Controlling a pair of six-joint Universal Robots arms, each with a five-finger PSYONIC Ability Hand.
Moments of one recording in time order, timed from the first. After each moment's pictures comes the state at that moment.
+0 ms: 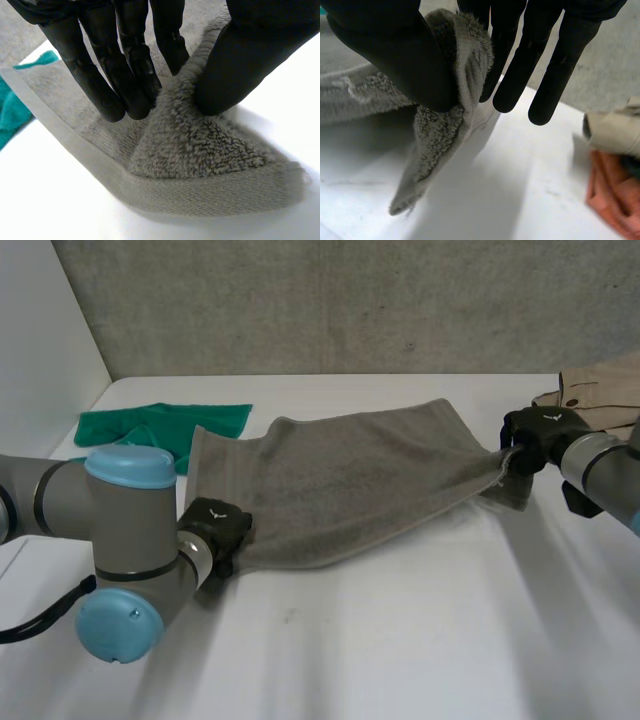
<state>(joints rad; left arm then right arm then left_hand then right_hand) 4.22 -2.18 -1.44 3.09 -1.65 3.55 1.70 -0.96 1.15 0.15 1.35 2.90 1.15 1.18 1.17 1.17 0.99 1.11 1.17 1.18 1.19 1.00</state>
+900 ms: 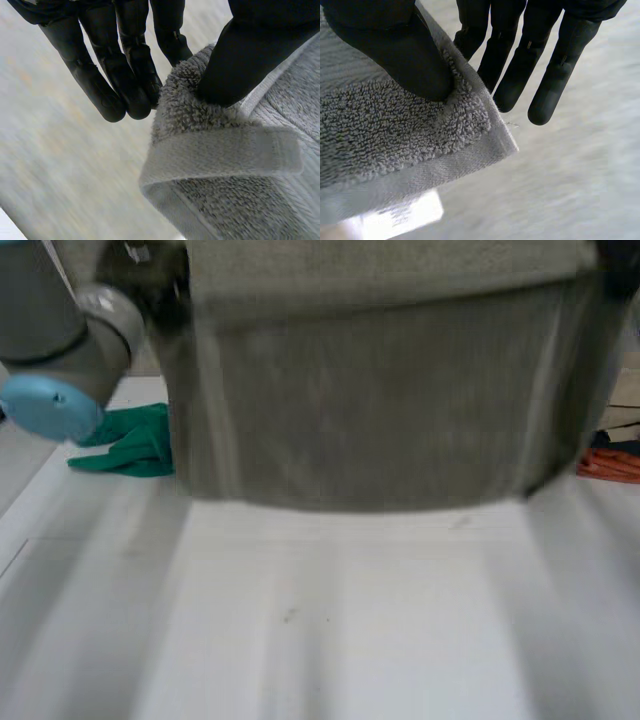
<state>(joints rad) 4.38 -2.30 -0.47 2.95 -1.54 3.45 1.68 -0.92 0.63 -0.06 1.44 2.36 1.15 1.20 1.19 1.20 0.99 1.13 1.17 1.19 1.20 1.03</state>
